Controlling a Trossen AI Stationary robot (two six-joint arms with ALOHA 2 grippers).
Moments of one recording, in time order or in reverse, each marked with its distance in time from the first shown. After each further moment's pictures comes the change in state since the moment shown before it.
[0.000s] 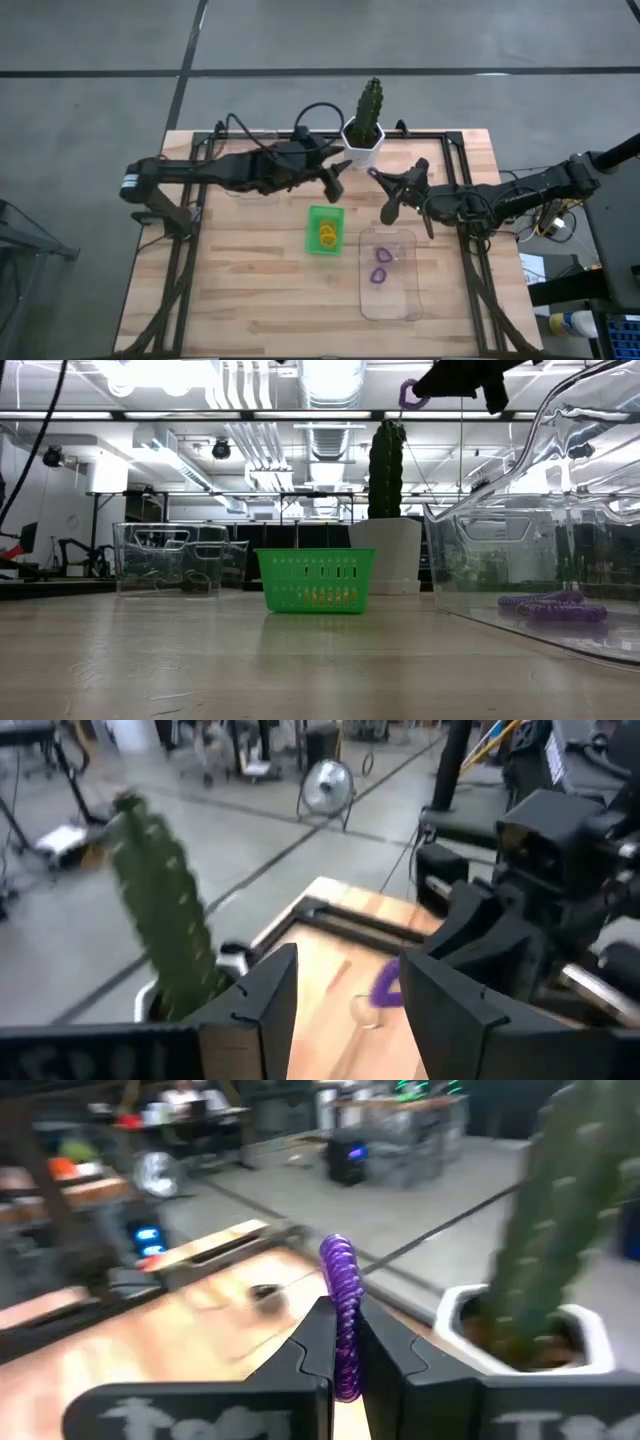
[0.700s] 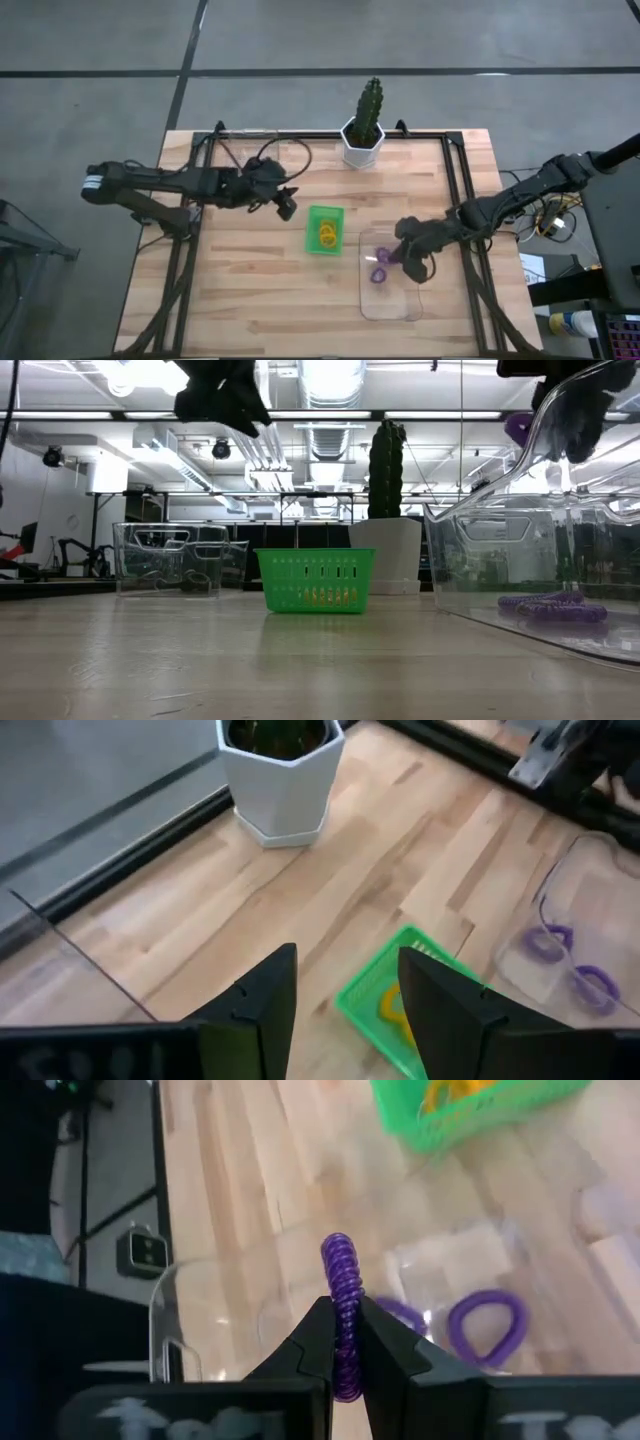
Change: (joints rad) left arm -0.042 -0.338 -0.465 -0.361 -0.008 -0.414; right arm 0.198 0.034 0.000 -0.511 -0.802 0.534
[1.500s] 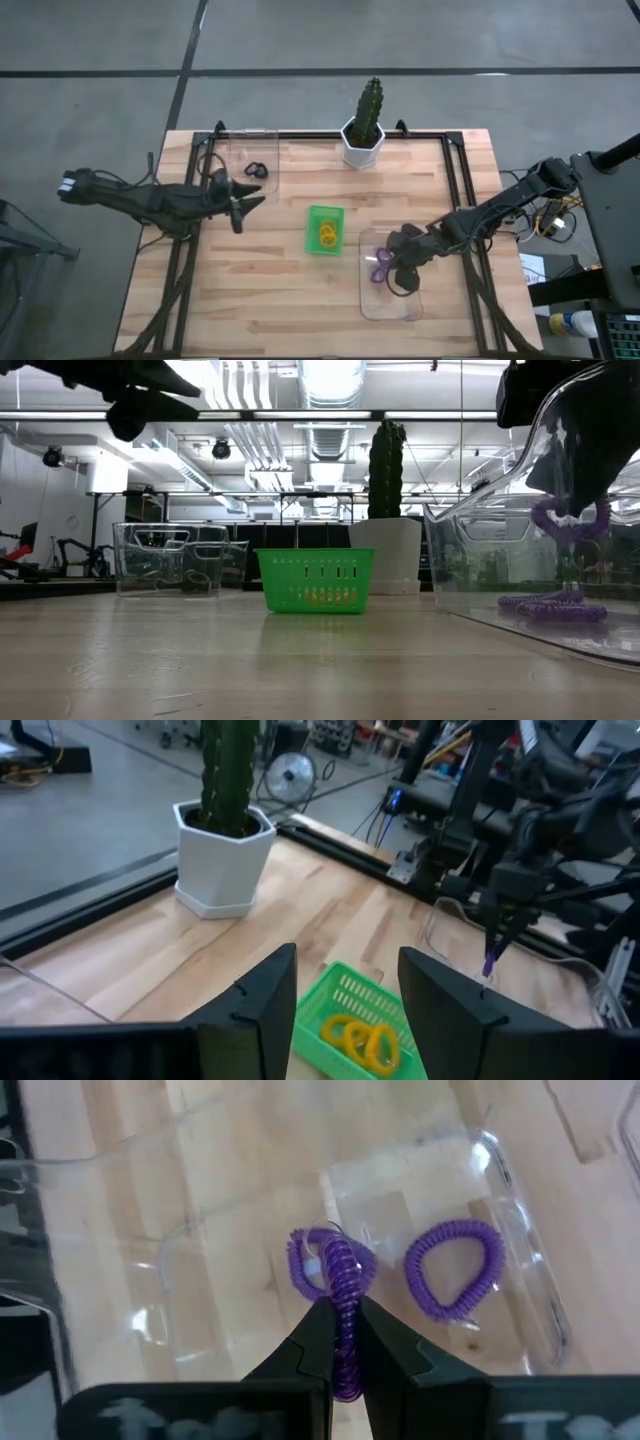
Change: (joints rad) left arm -0.168 -0.642 -0.617 0.479 -0.060 0.118; right arm 0.032 0.209 0.000 -0.052 -0.003 -0.035
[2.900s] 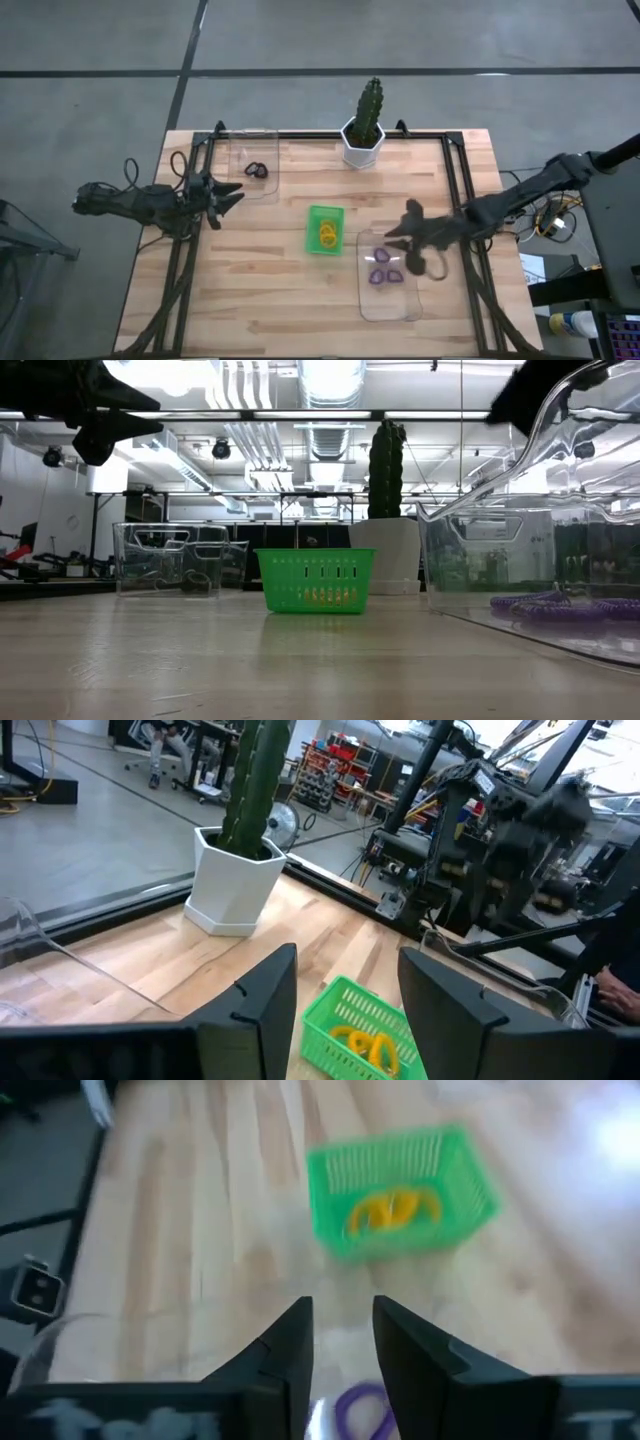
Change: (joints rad) left arm 0.000 -0.379 -0.227 -0.064 0.001 0.030; right arm -0.001 -0.235 -0.001 0.090 0.299 -0.251
